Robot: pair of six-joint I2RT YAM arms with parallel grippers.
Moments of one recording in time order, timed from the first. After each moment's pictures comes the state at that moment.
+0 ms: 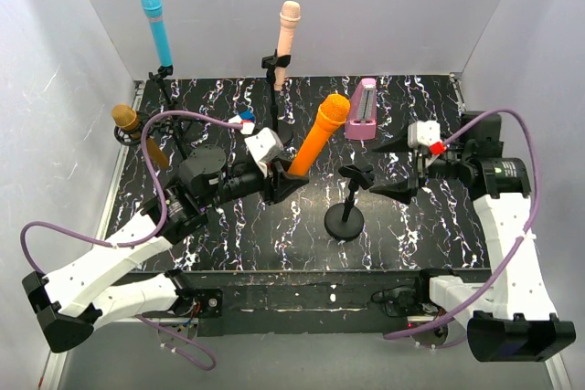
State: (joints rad) left arm -0.89 0.97 1.02 -0.13 0.26 -0.04; right arm 0.05 0.99 1.25 -0.94 -1.32 -0.87
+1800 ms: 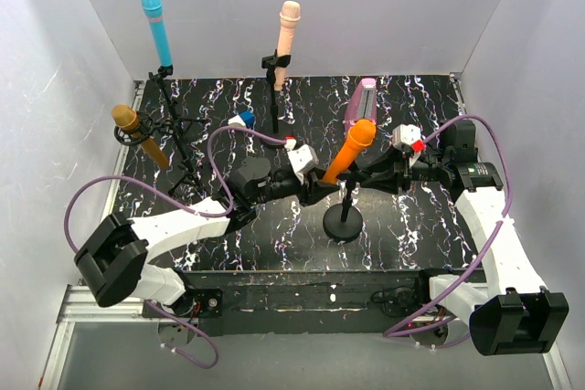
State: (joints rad) left arm -0.87 1.34 0.76 0.58 0.39 -0.03; right arm 0.09 1.04 0.98 -0.68 -1.31 -0.79
